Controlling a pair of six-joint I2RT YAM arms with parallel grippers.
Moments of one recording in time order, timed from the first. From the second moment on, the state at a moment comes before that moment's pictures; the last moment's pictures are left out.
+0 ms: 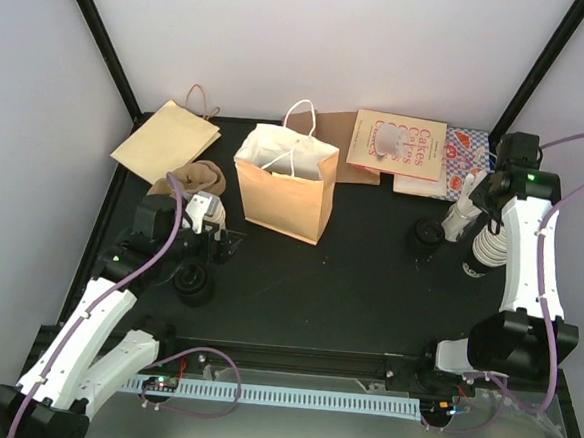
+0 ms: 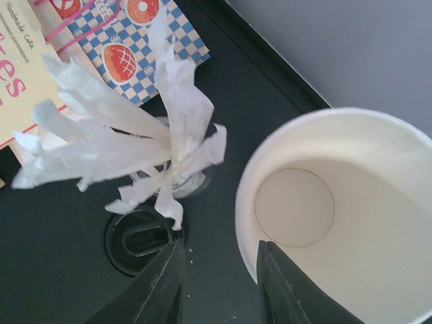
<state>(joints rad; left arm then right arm) -0.29 0.74 0.76 -0.64 0.44 -0.22 -0.16 1.37 1.47 -1.16 0.26 0.50</state>
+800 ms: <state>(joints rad) -0.29 0.74 0.75 -0.63 0.47 -0.22 -0.20 1.47 1.56 -1.22 0.28 0.49</state>
